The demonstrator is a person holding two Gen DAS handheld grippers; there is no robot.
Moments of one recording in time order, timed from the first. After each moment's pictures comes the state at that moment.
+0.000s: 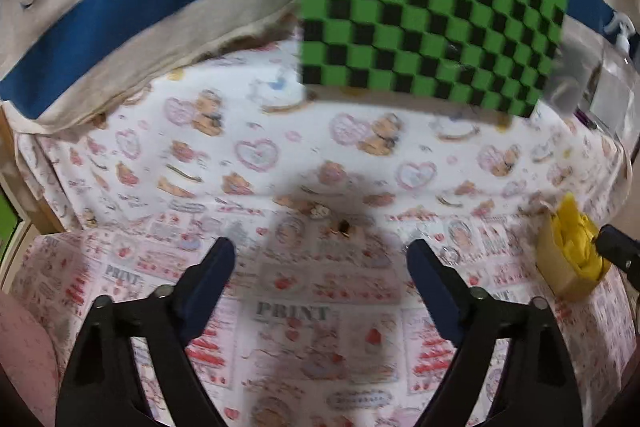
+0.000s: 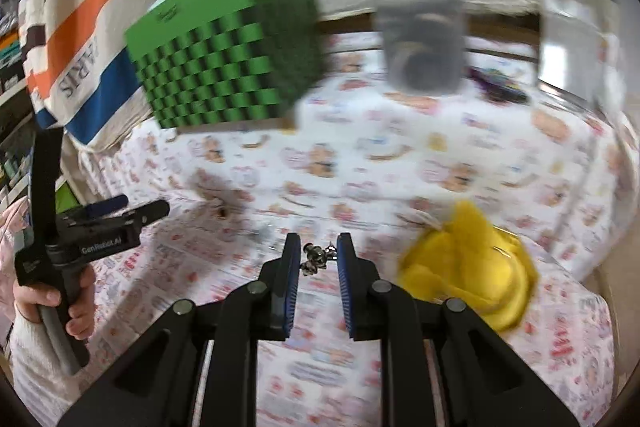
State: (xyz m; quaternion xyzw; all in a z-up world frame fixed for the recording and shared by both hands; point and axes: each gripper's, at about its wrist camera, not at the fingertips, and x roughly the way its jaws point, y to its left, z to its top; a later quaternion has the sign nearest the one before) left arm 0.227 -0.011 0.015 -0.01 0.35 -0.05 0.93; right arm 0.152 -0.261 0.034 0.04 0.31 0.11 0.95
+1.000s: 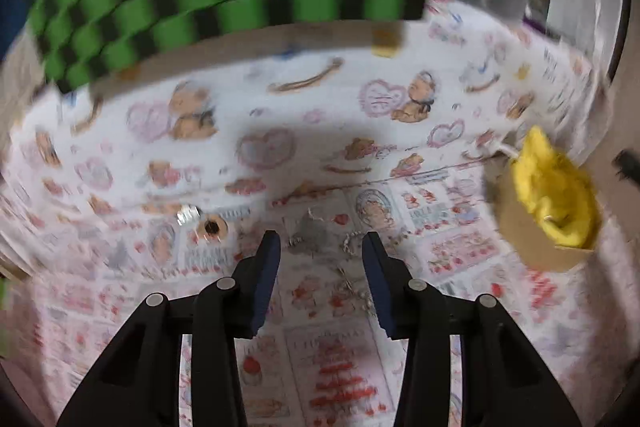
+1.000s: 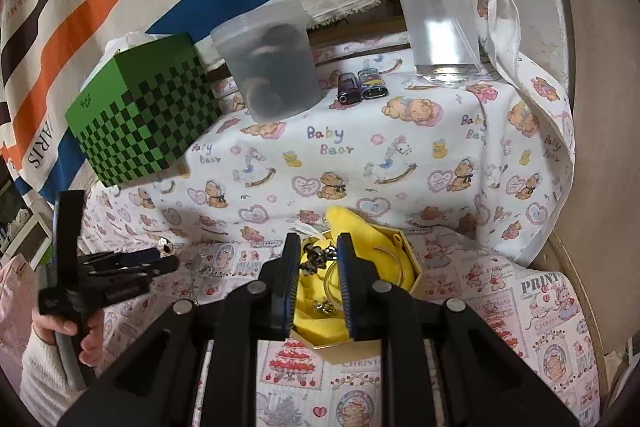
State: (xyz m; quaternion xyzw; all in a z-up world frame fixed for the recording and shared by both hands) left arm 0.246 -0.115 -0.014 0.10 0.41 -0.13 0.90; right arm 0.139 -0.354 0.028 0.12 0.27 0.05 0.95
